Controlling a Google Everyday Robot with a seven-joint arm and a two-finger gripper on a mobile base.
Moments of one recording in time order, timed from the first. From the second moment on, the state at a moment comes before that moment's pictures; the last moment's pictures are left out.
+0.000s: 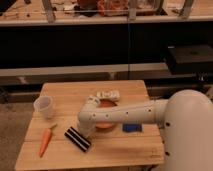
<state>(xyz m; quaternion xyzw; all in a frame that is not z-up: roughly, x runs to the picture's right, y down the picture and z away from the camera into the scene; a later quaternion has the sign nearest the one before) -0.131 0.248 0.821 -0.25 -0.25 -0.36 0.86</state>
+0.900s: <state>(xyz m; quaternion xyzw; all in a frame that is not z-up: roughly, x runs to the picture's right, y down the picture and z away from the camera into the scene) -0.133 0.247 0.821 -0.25 -0.25 -0.36 0.86</state>
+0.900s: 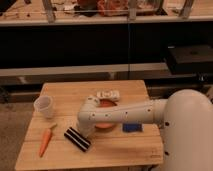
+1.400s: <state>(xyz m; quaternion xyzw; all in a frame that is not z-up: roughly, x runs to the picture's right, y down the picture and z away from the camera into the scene) -0.135 0.247 0.820 -0.25 -0.25 -0.37 0.86</state>
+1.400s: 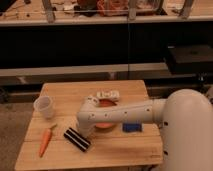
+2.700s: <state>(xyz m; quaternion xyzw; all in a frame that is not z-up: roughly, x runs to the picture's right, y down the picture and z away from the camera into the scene) -0.141 0.247 0.821 -0.25 -0.25 -0.37 0.86</state>
